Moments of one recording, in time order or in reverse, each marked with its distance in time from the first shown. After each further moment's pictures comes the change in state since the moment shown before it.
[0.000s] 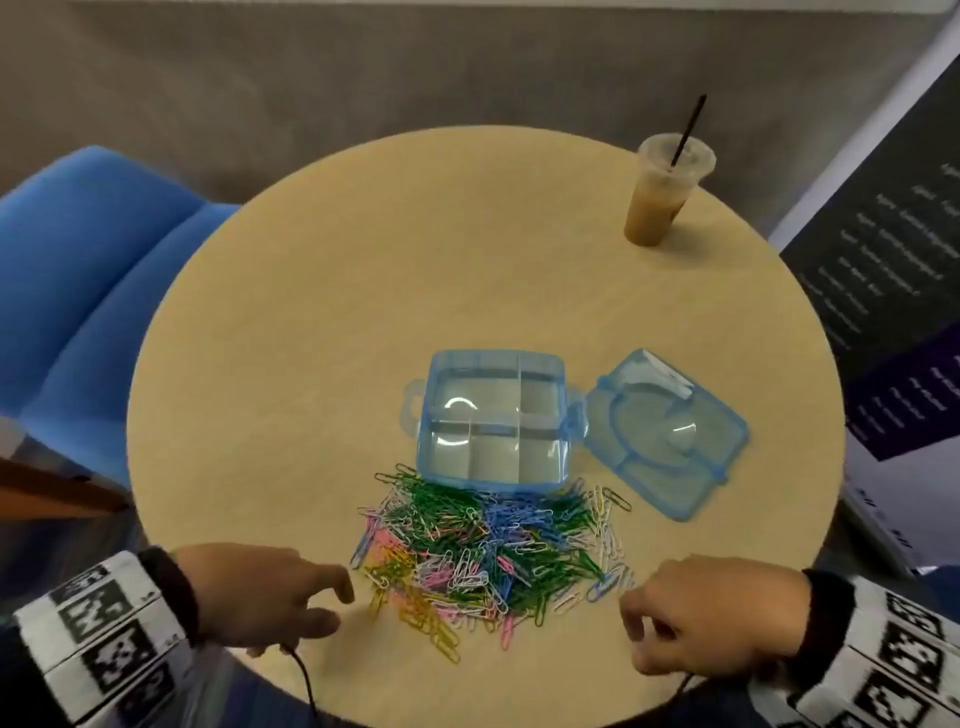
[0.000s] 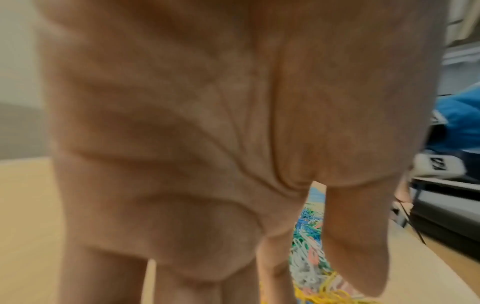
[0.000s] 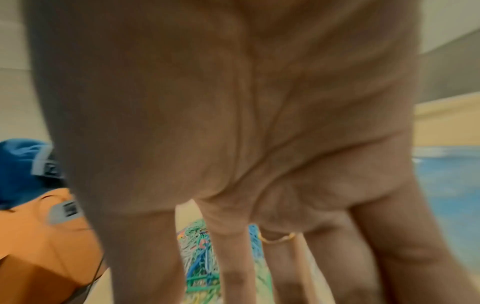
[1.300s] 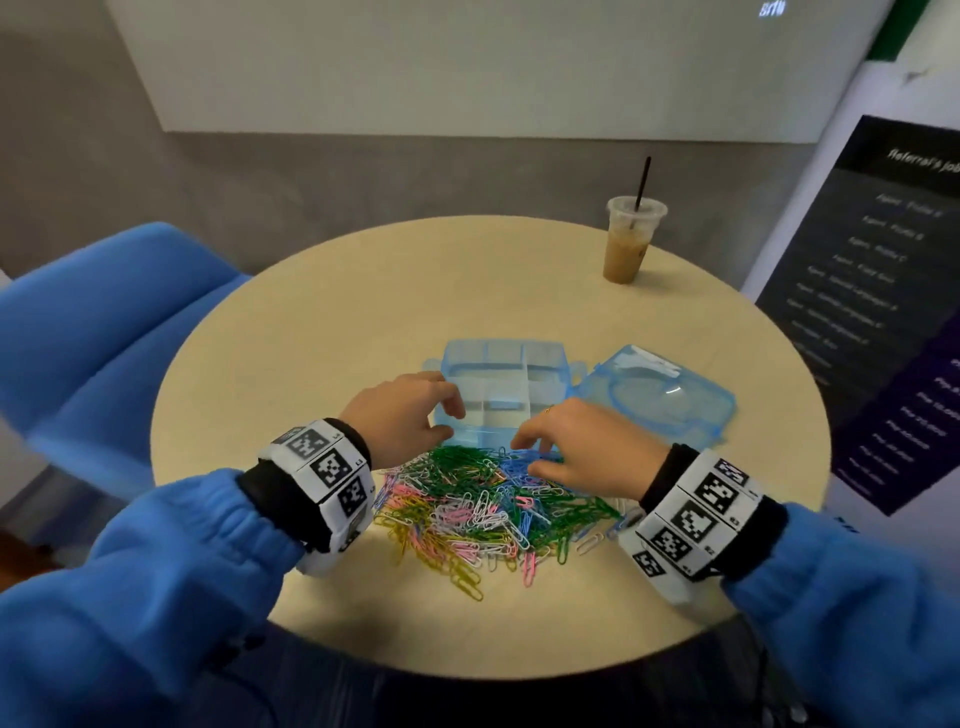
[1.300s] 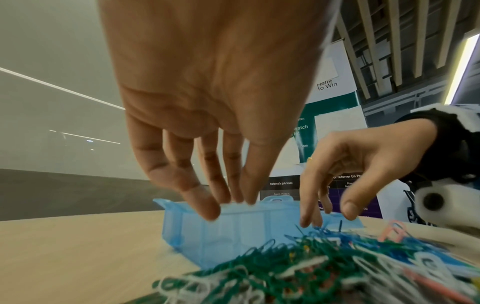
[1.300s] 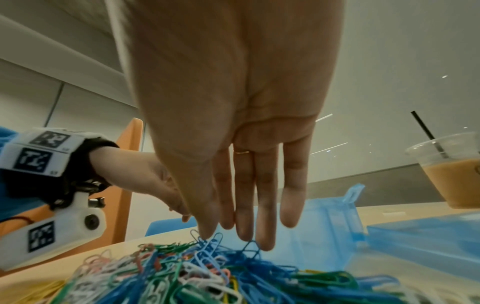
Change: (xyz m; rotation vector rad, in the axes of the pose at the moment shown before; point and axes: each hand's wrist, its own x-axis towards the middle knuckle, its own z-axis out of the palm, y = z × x) left_hand 0.065 0.035 -0.019 0.148 1.130 0.168; right_hand 0.083 -0.036 -0.007 -0.090 0.932 -0.048
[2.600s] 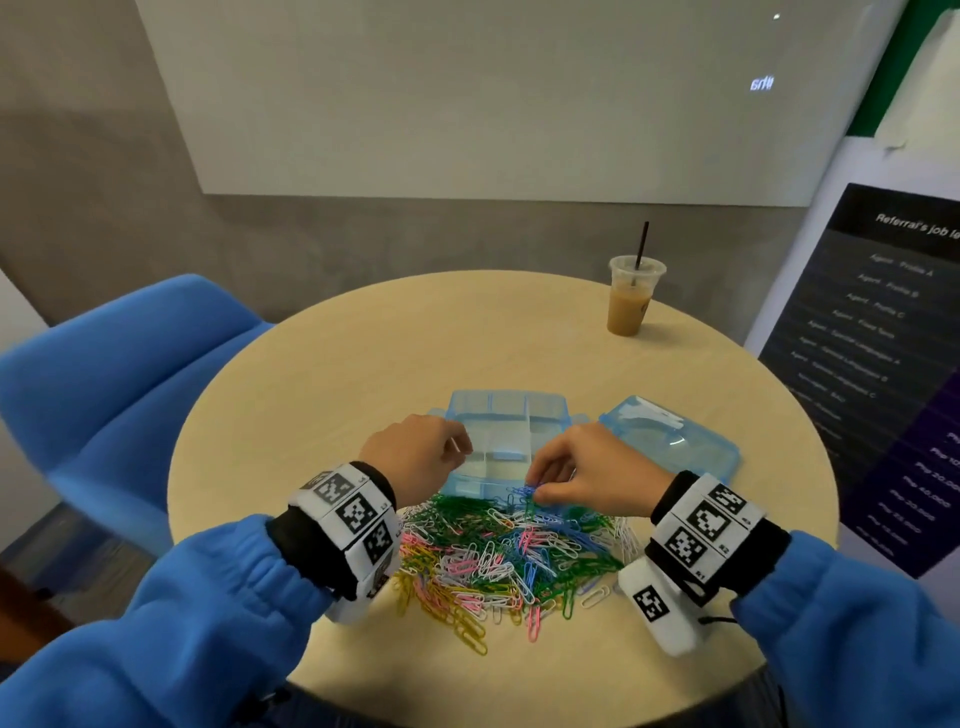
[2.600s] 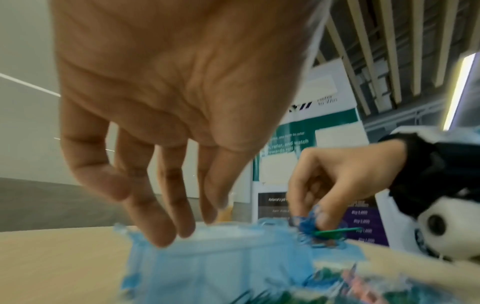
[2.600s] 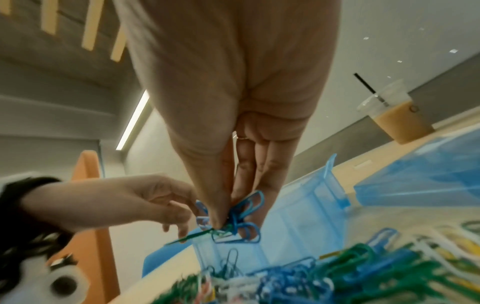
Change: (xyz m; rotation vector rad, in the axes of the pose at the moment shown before) left_hand 0.002 0.013 -0.009 -0.061 0.040 -0.145; right_hand 0.012 0.018 -0.009 0.446 0.083 0.000
